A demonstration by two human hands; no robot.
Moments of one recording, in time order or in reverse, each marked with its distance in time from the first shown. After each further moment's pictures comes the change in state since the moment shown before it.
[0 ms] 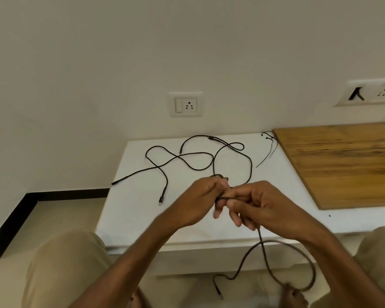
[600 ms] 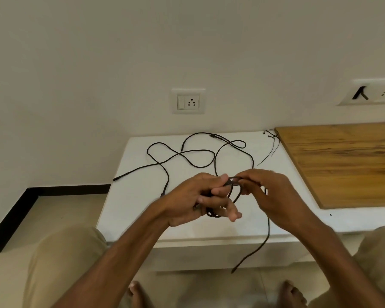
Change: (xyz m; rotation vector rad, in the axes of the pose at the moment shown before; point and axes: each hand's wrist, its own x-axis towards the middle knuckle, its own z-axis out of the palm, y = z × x) left_hand -0.010 0.014 -0.018 -0.650 -0.363 -0.128; right_hand 0.011 0.027 -0.010 -0.567 0.410 -0.071
